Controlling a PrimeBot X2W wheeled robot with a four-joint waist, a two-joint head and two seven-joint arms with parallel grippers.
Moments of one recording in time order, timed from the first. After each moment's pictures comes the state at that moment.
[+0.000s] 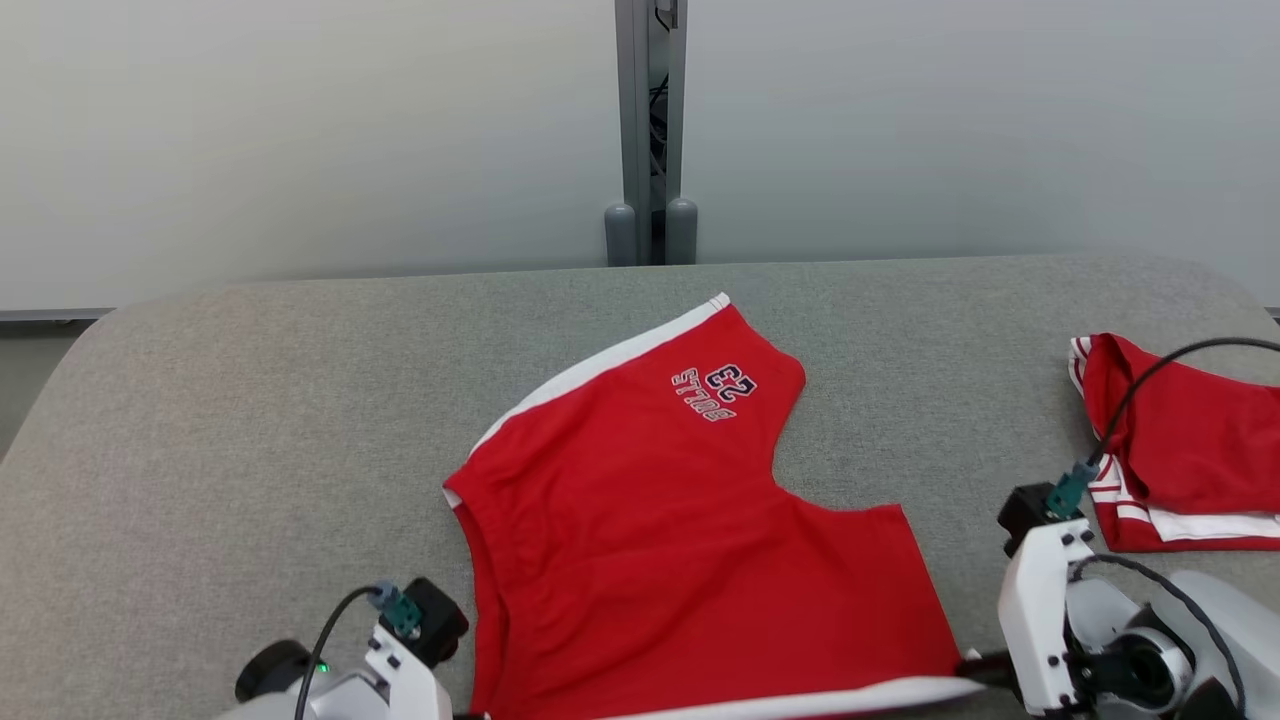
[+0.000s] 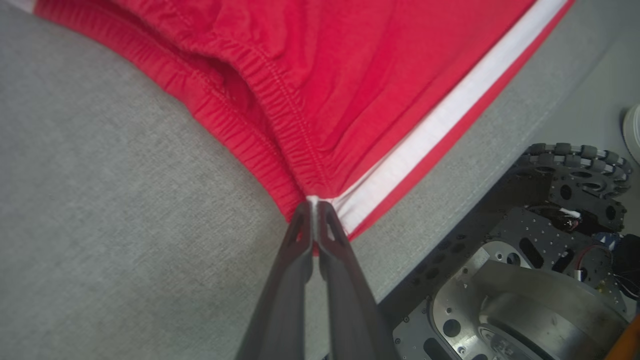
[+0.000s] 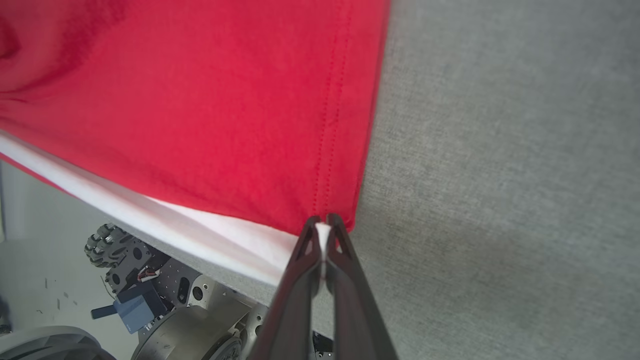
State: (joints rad) left arm -0.53 0.60 -1.27 0.32 -1.02 -0.10 0.38; right arm -0.55 -0.49 0.90 0.61 1.13 0.13 0.74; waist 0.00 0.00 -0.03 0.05
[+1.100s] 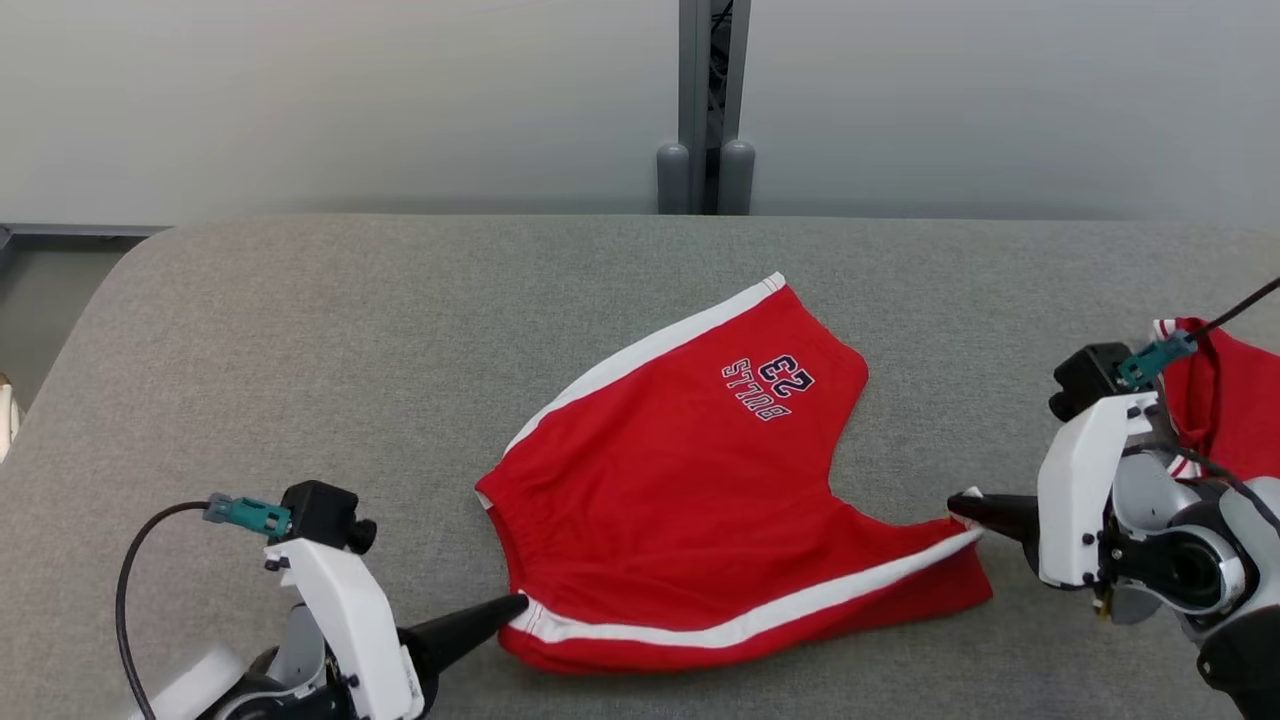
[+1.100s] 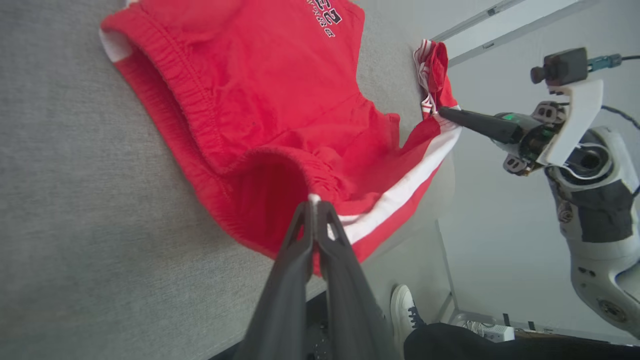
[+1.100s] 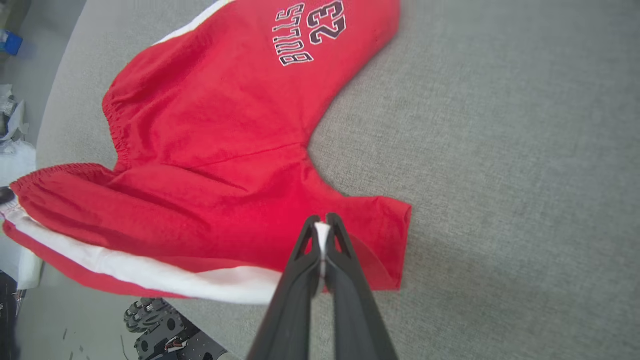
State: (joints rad) left arm -0.39 0.69 -0.94 0.01 -1.62 0.01 0.38; right arm -0.47 -0.46 0.49 0.36 0.98 0.13 0.79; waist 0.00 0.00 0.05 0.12
